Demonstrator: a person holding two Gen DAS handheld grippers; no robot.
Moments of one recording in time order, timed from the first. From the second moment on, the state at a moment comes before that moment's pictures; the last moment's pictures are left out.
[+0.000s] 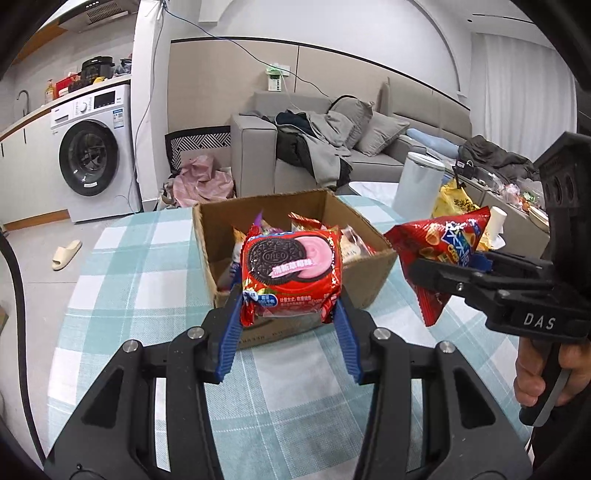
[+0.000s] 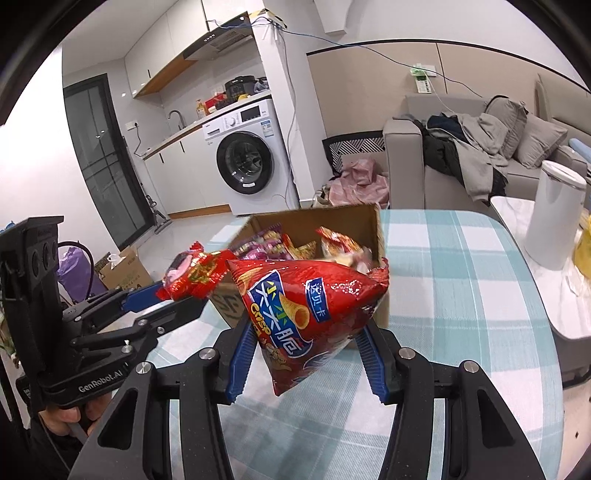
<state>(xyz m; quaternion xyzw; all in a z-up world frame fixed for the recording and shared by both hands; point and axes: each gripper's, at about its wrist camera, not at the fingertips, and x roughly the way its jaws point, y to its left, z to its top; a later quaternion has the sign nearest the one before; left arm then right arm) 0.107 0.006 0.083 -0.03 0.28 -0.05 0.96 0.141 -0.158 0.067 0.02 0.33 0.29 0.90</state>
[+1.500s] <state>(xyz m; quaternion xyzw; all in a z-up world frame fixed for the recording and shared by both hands) 0.253 0.025 0.053 -0.03 0.32 -0.03 0.95 0.250 -0.111 0.043 0.05 0.37 0.25 0.89</state>
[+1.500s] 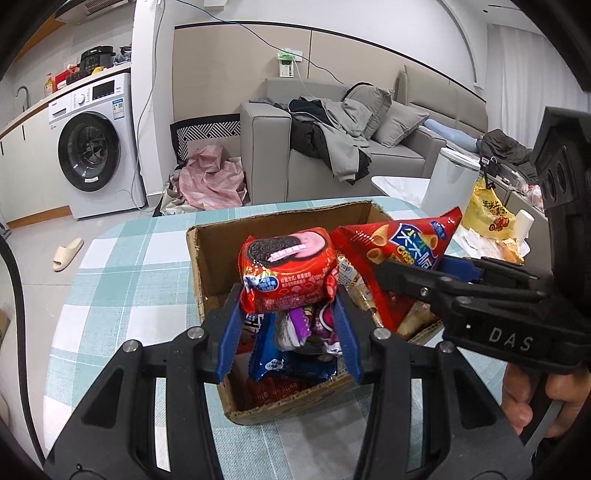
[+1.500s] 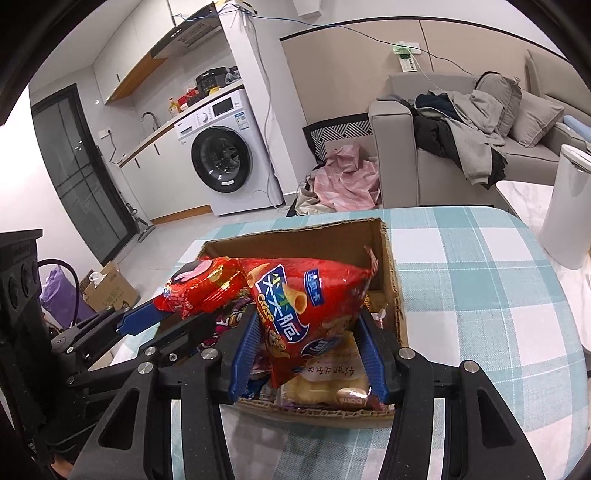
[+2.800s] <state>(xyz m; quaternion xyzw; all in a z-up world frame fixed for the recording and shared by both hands) 0.182 0.046 0.061 -0.02 0.29 -0.02 0.96 0.195 -0.147 0.060 0.00 0.32 0.26 0.91</state>
